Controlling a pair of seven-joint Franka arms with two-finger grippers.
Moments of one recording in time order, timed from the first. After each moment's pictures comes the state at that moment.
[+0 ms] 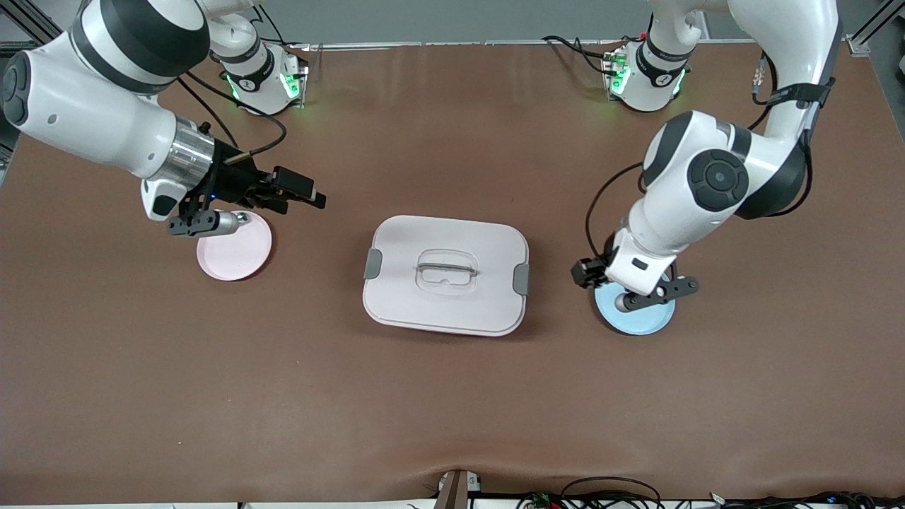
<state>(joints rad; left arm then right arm) -0.12 0.35 -0.34 -1.62 -0.05 2.03 -0.74 0.27 0.00 0.03 -1.87 0.64 1.97 0.25</state>
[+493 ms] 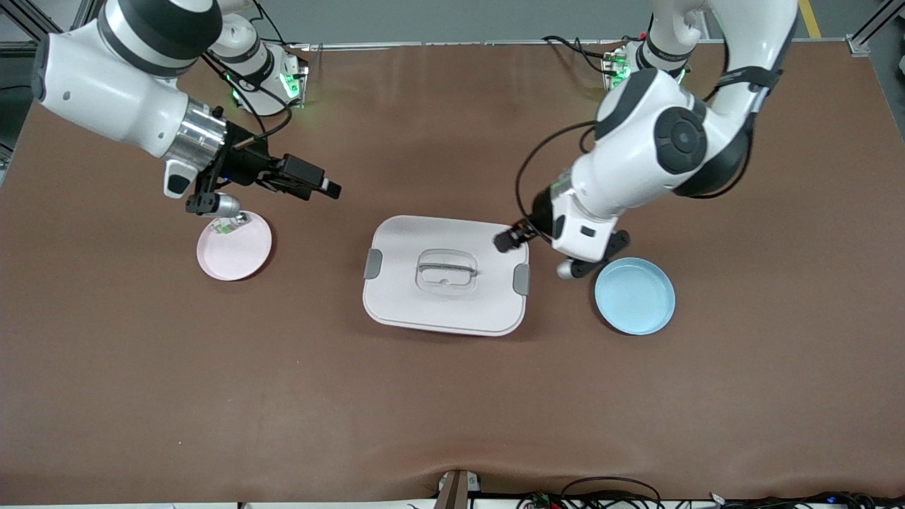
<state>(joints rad) -0.21 0.39 -0.44 -1.51 -0.31 2.02 -1.14 0.33 -0.08 0.03 -2.00 0.79 2.14 0.35</state>
